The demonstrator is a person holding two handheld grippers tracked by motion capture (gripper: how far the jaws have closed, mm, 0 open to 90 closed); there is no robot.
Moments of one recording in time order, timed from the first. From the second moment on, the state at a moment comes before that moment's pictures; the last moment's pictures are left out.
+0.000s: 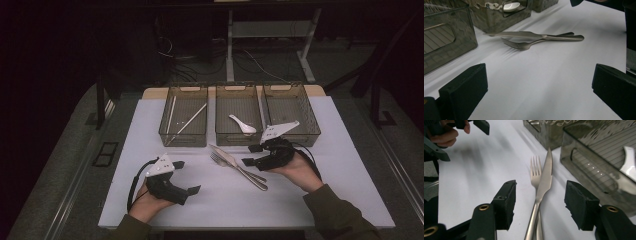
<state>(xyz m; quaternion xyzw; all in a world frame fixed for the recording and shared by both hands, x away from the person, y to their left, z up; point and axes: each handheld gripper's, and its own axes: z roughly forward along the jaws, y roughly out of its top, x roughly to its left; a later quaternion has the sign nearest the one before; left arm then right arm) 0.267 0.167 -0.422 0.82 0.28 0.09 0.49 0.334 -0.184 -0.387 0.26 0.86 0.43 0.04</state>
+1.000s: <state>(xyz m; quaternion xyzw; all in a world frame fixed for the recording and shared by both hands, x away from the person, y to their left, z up) 0.265 0.168 -0.422 0.82 0.28 0.09 0.49 0.338 -0.147 -0.446 0.26 0.90 0.36 0.05</state>
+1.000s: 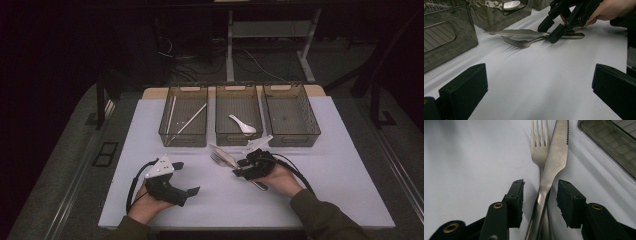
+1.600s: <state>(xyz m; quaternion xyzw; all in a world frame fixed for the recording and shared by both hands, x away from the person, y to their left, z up) 0.267 0.165 -0.422 0.82 0.28 0.09 0.49 0.339 -0.150 -0.448 0.28 0.89 0.36 0.06</state>
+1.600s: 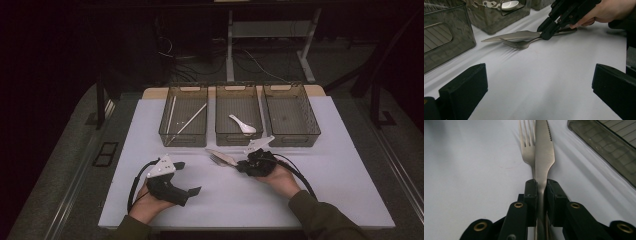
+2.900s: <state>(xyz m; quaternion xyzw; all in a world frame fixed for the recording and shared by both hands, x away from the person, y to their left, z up) 0.267 0.166 -0.421 0.82 0.27 0.09 0.49 0.343 -0.167 -0.432 0.28 0.87 0.40 0.04</state>
